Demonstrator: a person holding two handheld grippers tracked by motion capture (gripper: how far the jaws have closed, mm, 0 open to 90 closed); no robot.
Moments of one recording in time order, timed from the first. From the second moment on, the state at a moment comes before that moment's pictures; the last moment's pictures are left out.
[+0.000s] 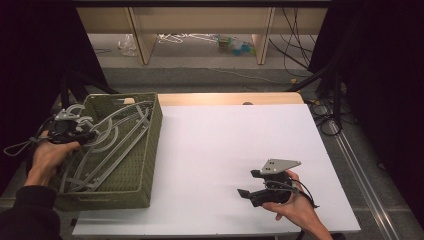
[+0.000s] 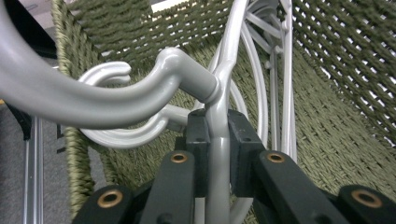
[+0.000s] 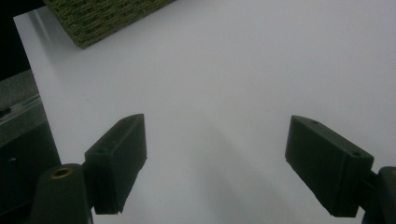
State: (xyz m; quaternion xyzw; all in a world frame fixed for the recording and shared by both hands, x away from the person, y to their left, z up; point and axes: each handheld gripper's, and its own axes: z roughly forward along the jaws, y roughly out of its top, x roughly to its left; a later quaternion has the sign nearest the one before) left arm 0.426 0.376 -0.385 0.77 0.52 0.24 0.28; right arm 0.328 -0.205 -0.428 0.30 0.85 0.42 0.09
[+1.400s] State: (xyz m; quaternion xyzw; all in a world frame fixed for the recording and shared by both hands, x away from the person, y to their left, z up) left arm 0.376 0.367 -0.366 0.65 0.55 0.28 0.44; right arm 0.330 -0.206 -0.431 0.31 0.85 0.43 0.09
